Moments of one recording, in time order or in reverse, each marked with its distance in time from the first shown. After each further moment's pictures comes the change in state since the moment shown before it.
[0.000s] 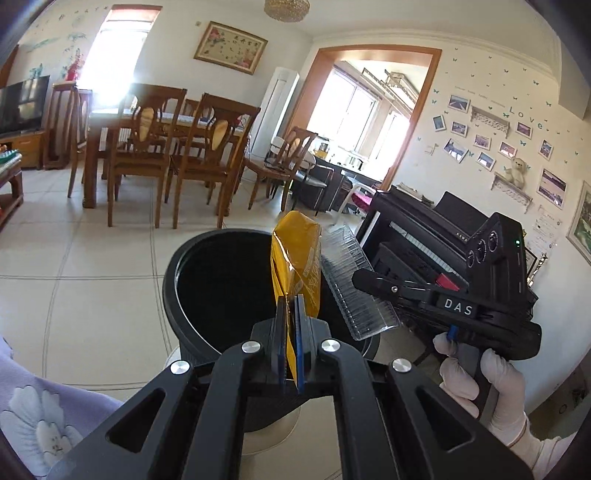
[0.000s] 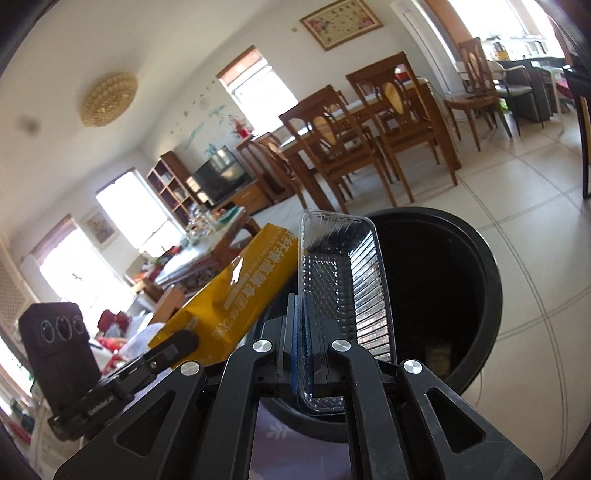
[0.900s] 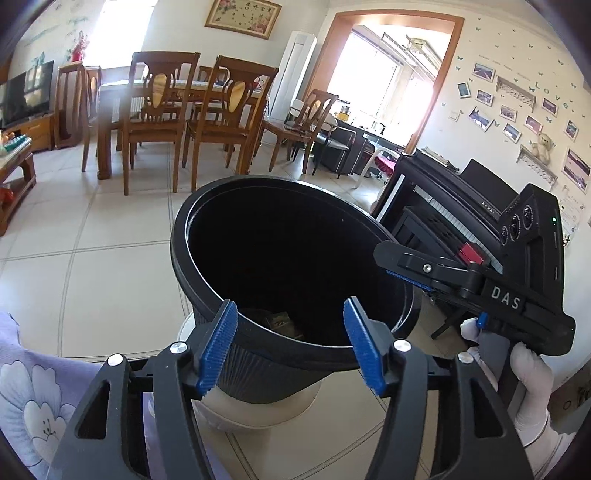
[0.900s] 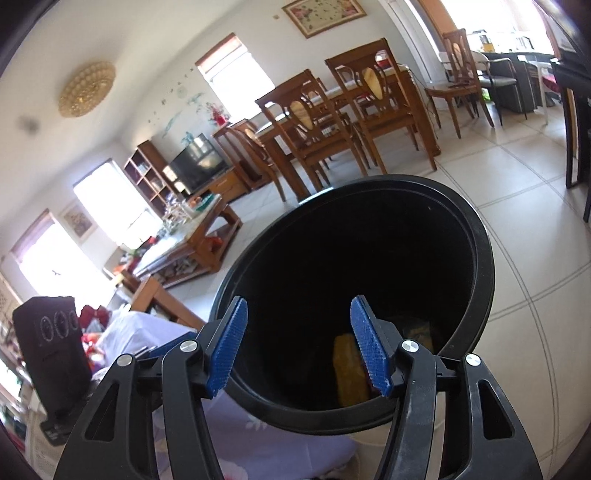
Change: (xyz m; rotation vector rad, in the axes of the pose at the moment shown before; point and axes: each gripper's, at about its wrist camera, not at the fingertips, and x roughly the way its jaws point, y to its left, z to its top) left arm 0.002 0.010 -0.023 0.002 0.126 0.089; right arm 0.035 0.012 -0.023 -0.013 0.043 -0.086
